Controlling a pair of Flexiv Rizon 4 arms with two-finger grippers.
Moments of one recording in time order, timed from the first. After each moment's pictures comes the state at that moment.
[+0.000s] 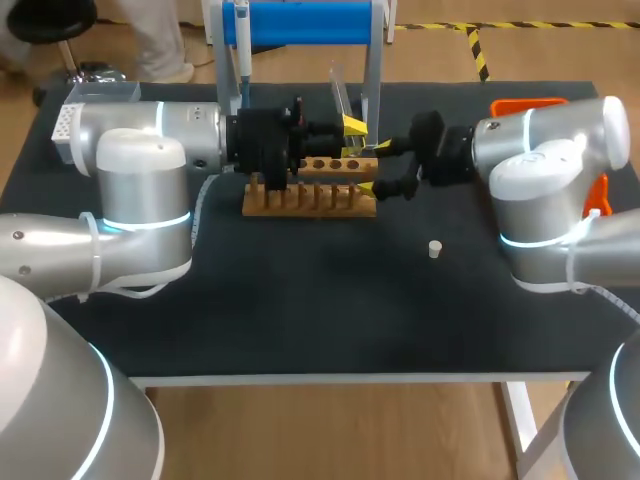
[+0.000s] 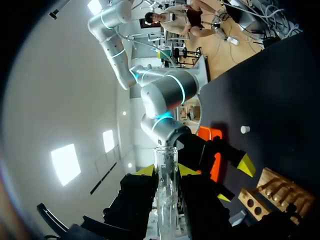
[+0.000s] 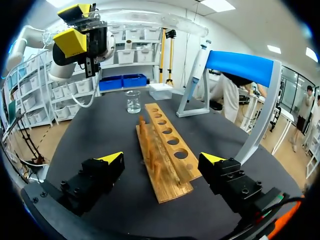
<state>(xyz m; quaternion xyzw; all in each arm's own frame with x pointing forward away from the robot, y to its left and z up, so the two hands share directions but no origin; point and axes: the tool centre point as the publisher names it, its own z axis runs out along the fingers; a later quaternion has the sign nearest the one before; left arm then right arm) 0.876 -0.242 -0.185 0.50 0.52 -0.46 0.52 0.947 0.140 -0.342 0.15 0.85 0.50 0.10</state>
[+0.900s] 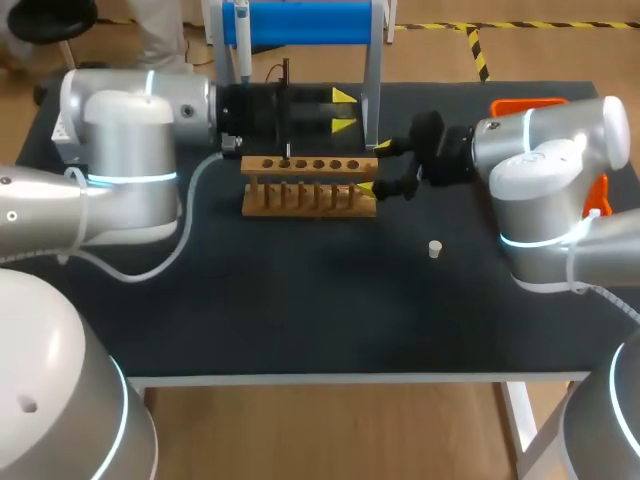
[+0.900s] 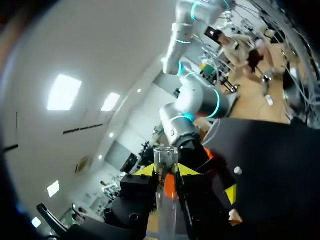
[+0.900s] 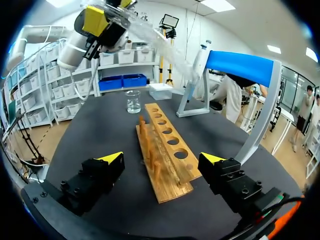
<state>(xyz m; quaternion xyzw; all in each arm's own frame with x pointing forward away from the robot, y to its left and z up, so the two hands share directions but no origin) 0.909 -0.227 -0.170 0.30 0.66 -0.61 0.32 0.947 0.140 -0.342 0.15 0.85 0.50 0.10</state>
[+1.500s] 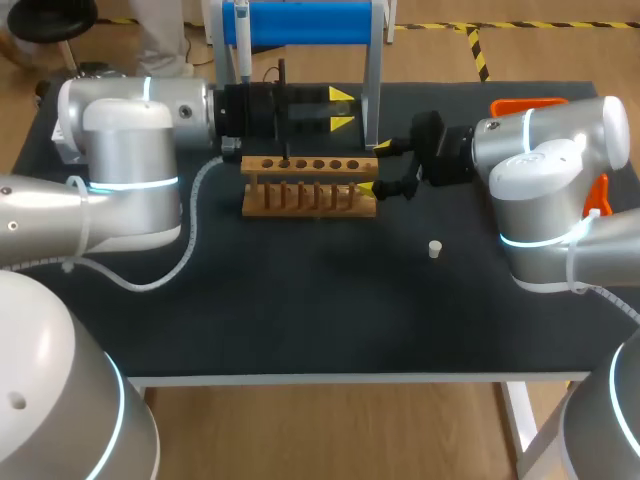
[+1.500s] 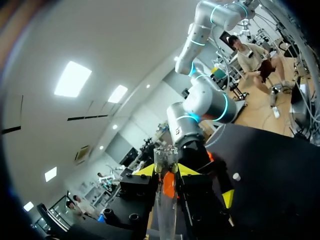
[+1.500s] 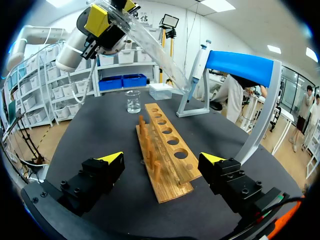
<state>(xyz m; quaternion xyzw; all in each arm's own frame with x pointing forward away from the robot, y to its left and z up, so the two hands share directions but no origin) 0.910 -0.225 -0.170 0.26 0.67 -0.62 0.31 0.947 0.140 -0.342 0.15 0.85 0.50 0.10</state>
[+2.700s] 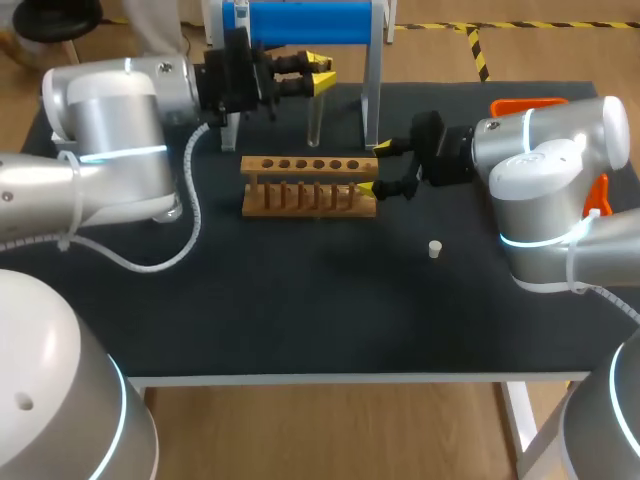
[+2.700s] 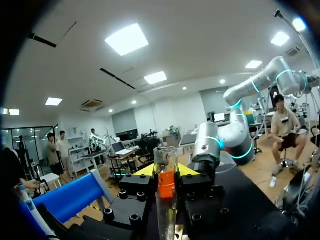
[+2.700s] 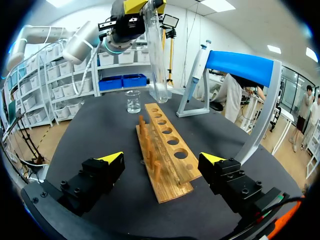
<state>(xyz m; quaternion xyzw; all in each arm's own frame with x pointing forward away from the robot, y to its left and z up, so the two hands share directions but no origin) 0.957 -0.199 -0.143 0.01 0.70 -0.70 0.14 0.947 0.140 -0.342 0.15 0.85 0.50 0.10</state>
